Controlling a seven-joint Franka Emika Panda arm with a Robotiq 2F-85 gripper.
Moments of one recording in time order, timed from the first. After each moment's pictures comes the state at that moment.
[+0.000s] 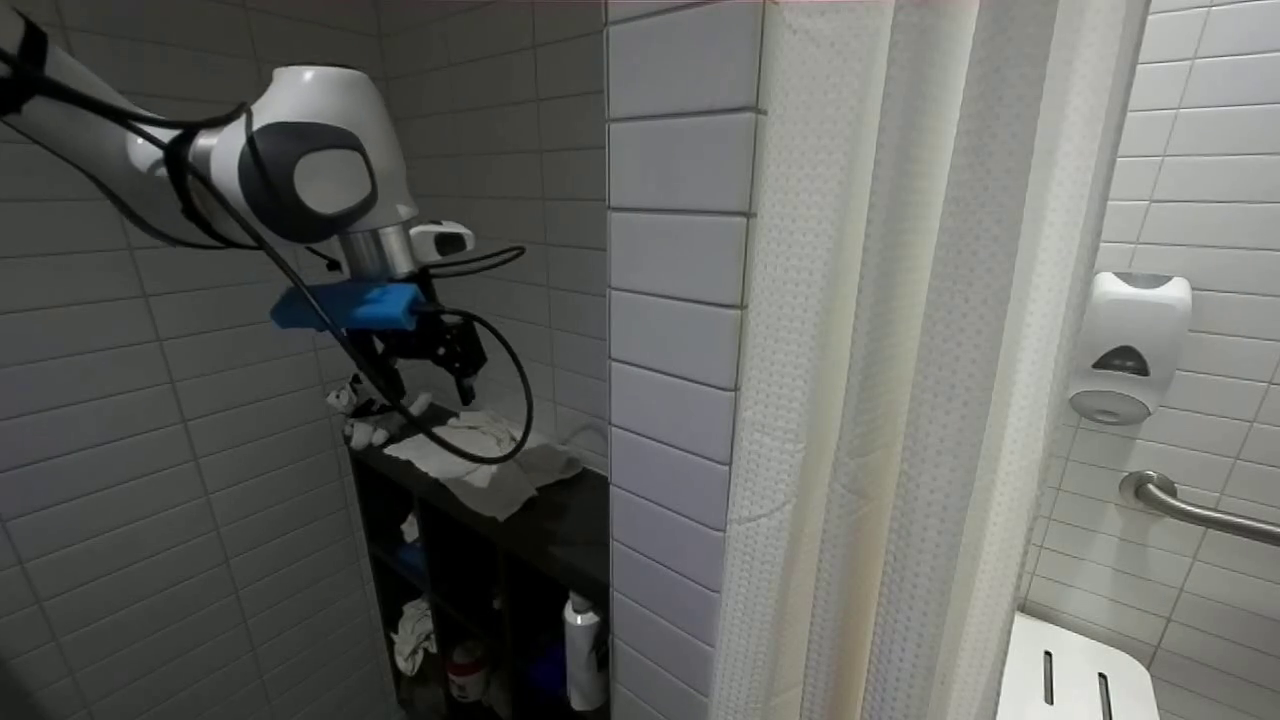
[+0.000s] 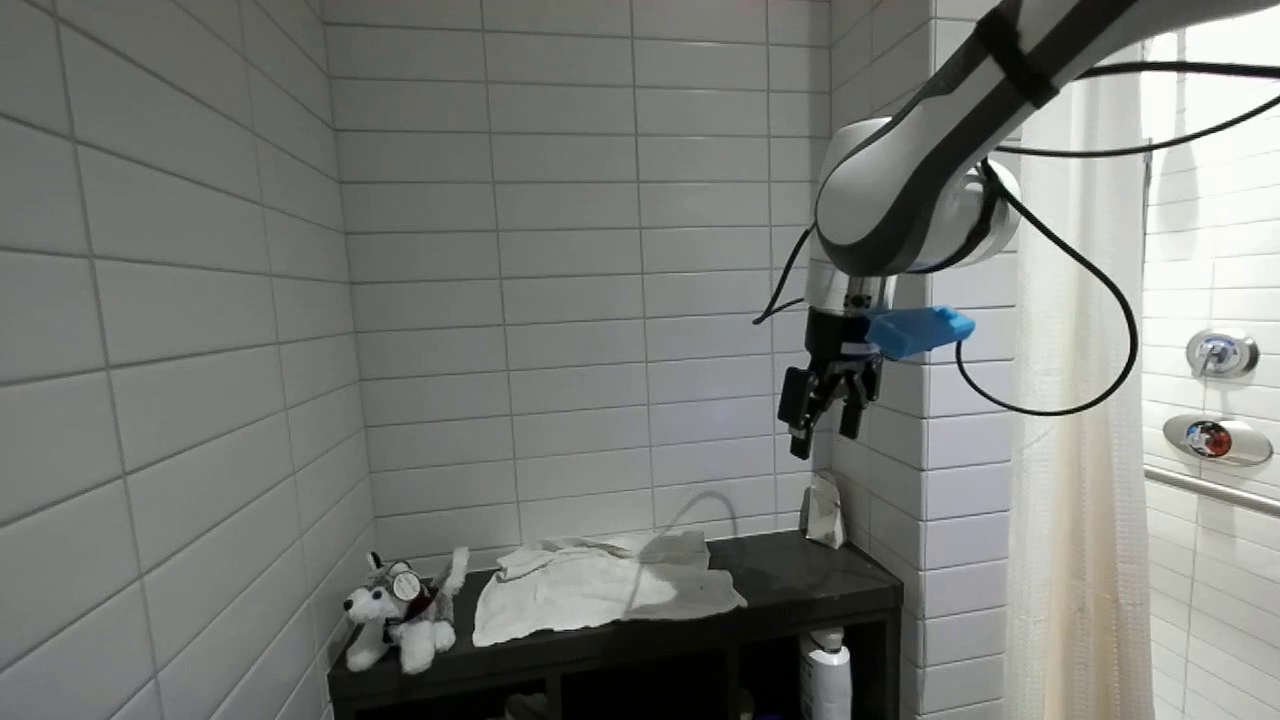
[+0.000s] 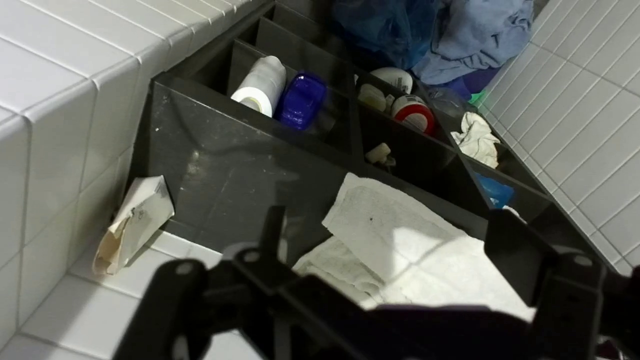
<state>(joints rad) -0.07 -0.39 -0.10 -2.61 -0.07 2.44 -0.12</state>
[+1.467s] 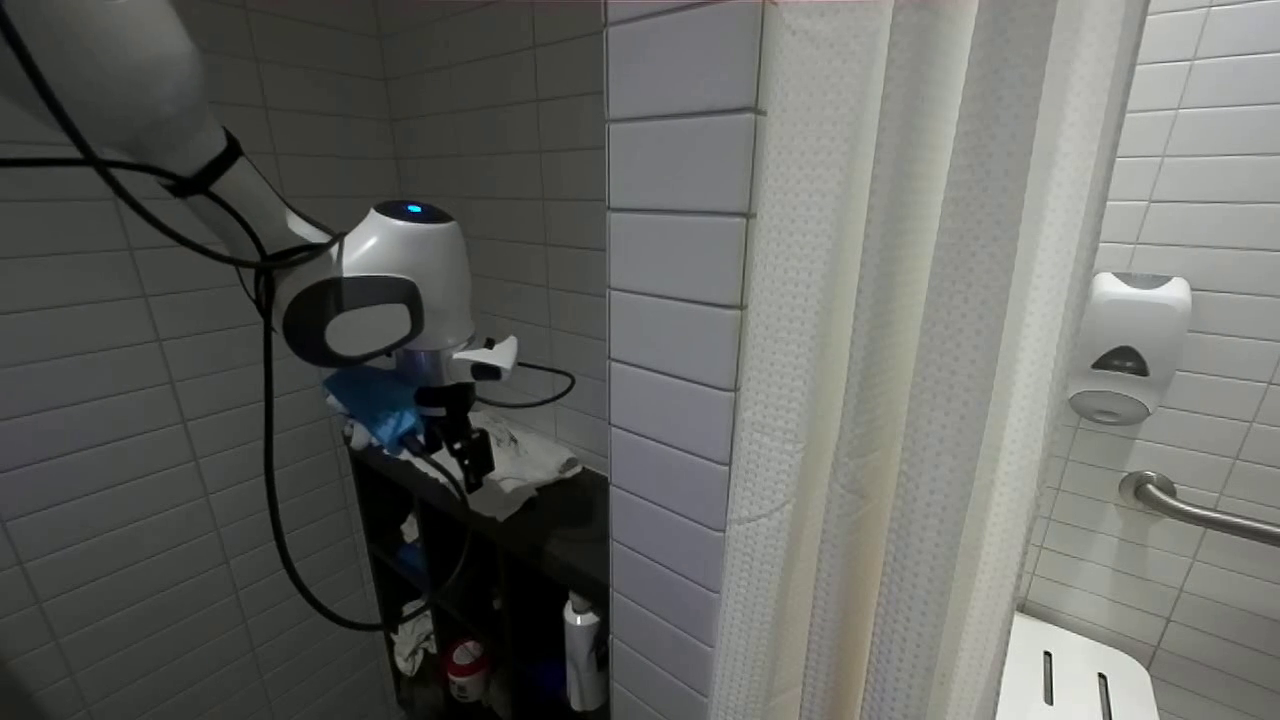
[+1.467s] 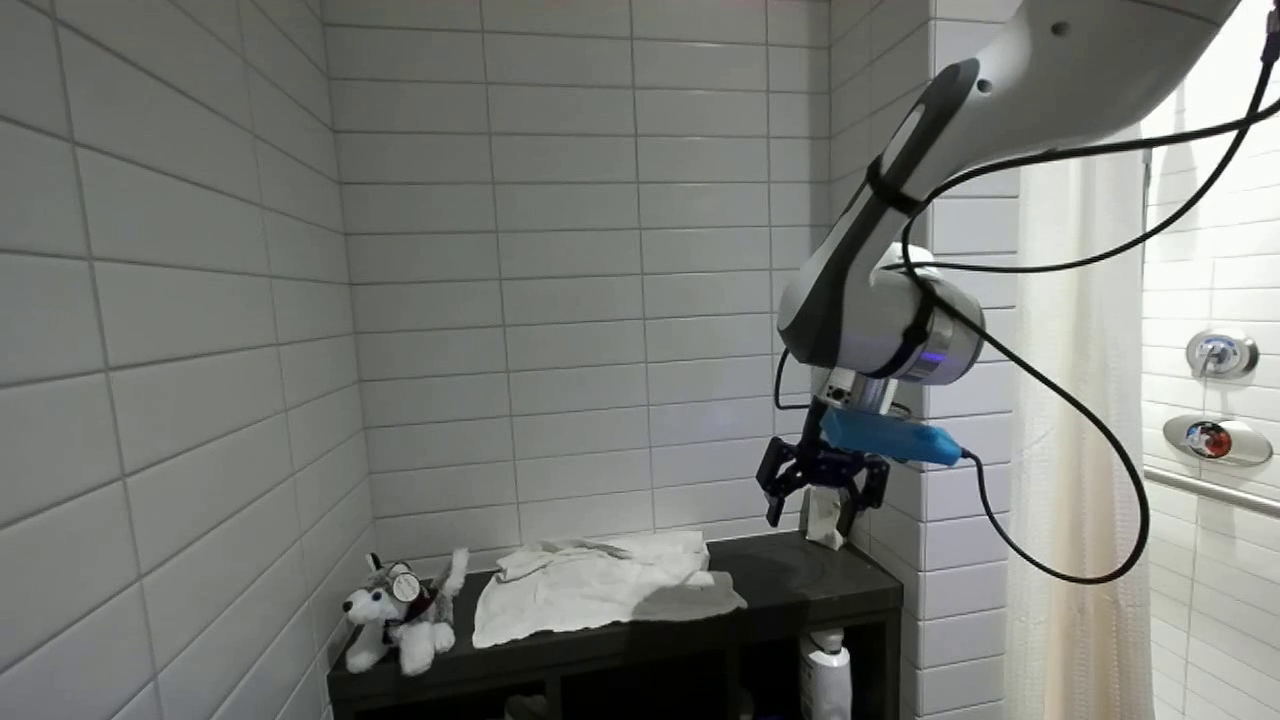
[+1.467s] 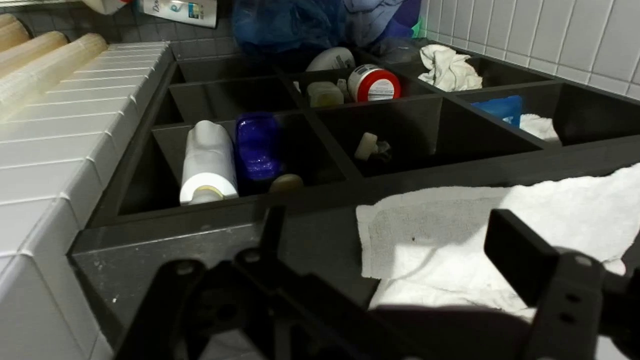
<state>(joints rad) -0.05 -0.08 -0.14 -2.63 0.46 2.73 -0.08</state>
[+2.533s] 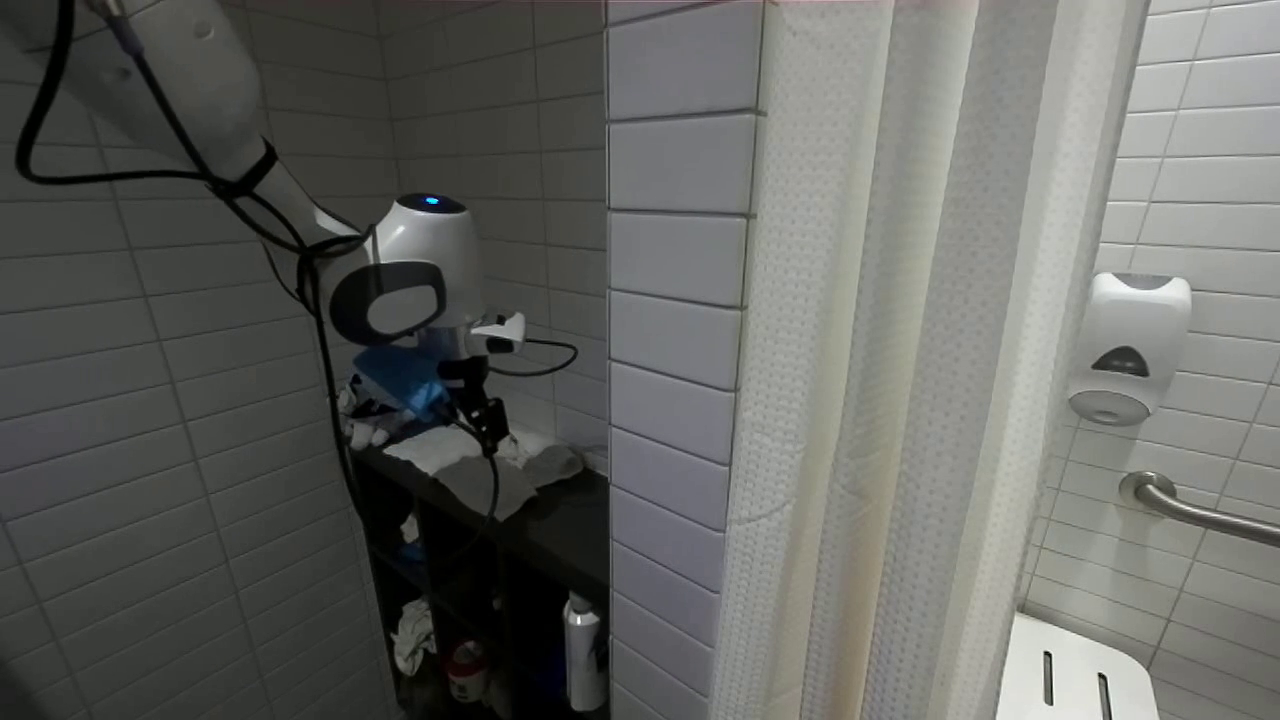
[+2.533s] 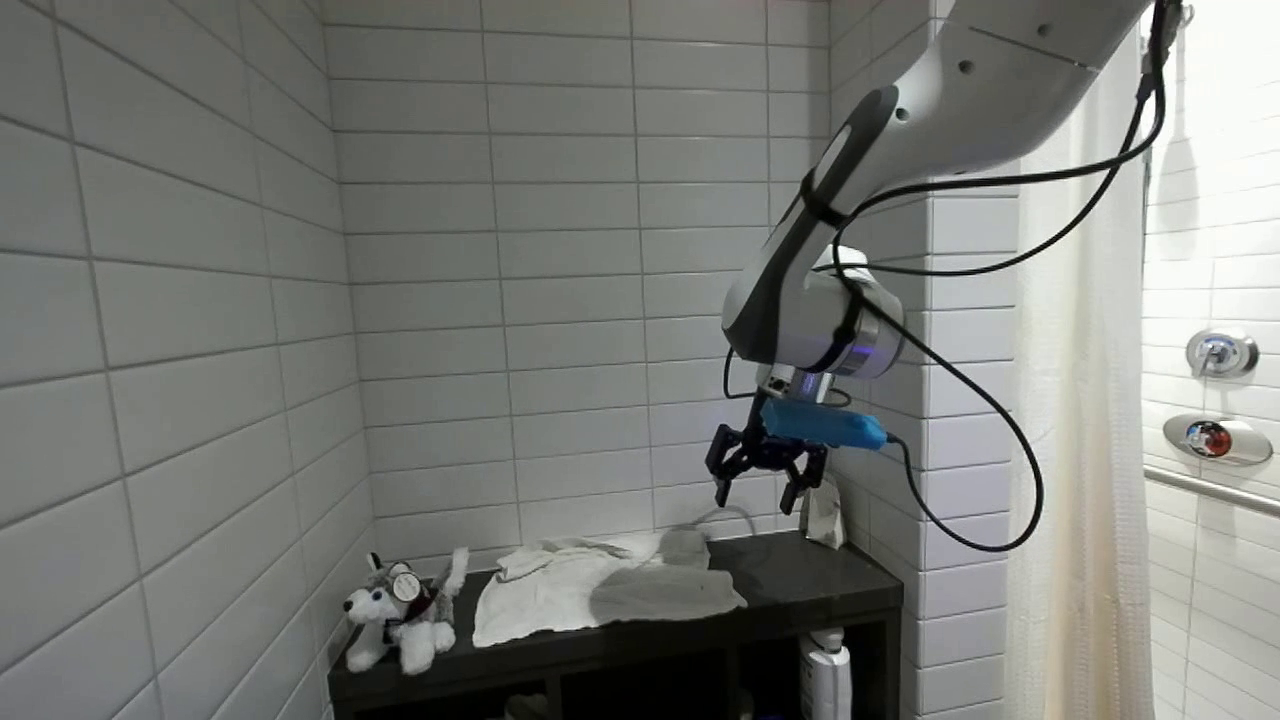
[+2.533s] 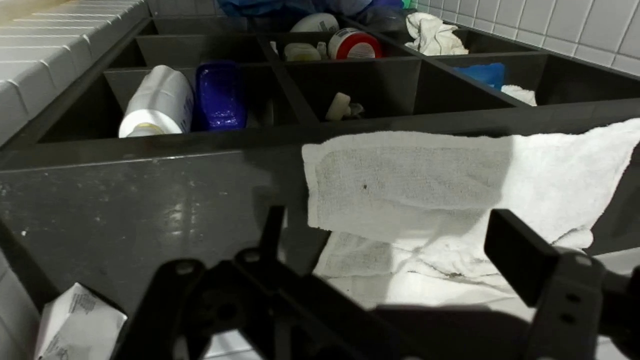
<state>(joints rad) -0.03 0.07 -0.10 -2.43 0.45 2.72 -0.05</state>
